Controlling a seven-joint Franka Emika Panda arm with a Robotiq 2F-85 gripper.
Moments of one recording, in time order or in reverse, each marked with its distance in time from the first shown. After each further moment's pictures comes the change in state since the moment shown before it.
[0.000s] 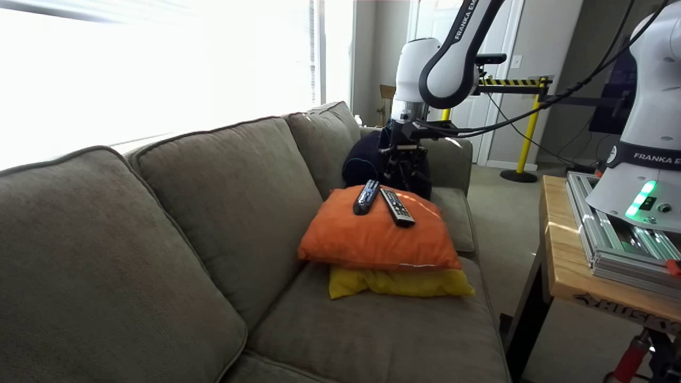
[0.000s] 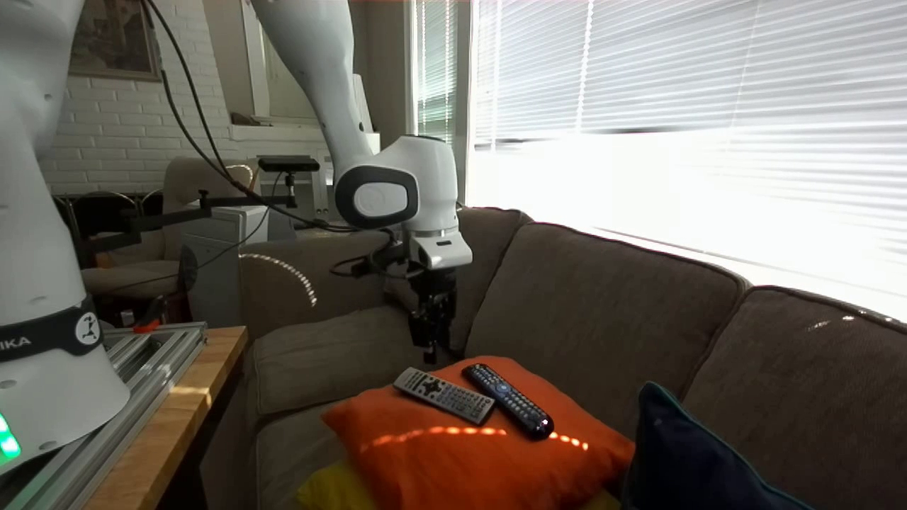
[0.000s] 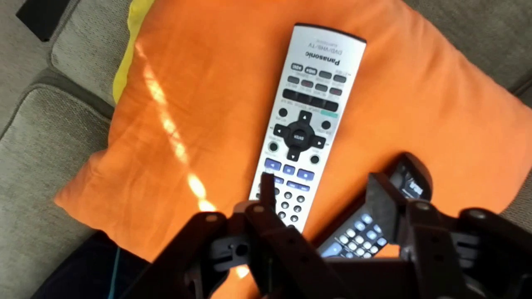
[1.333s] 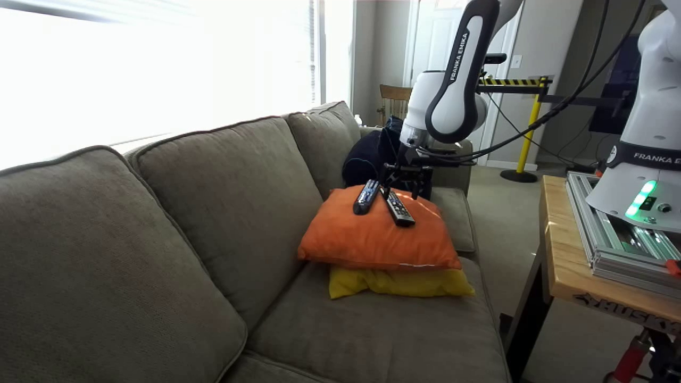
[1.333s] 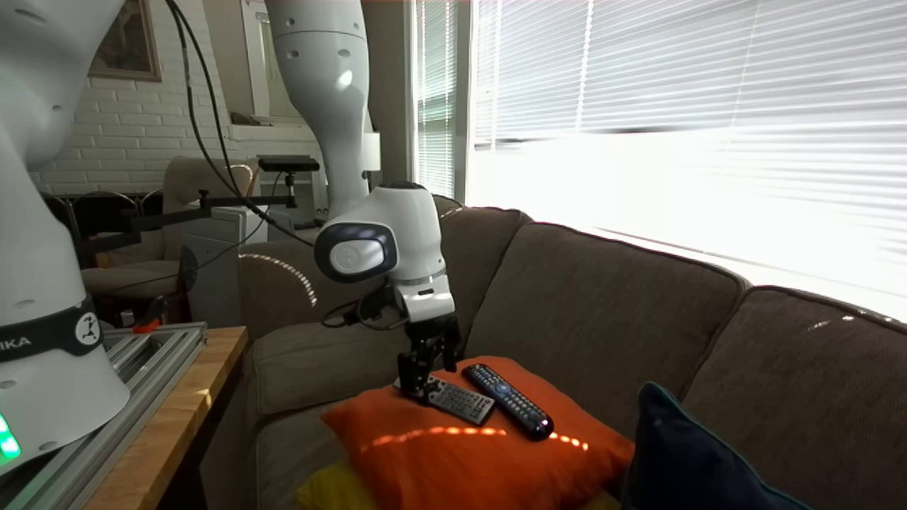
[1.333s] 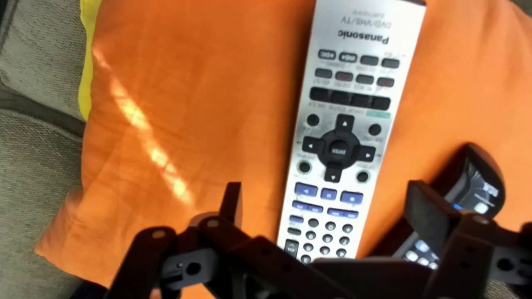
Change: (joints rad) arm -0.170 0.184 0.155 -0.021 0.084 0.322 0.015
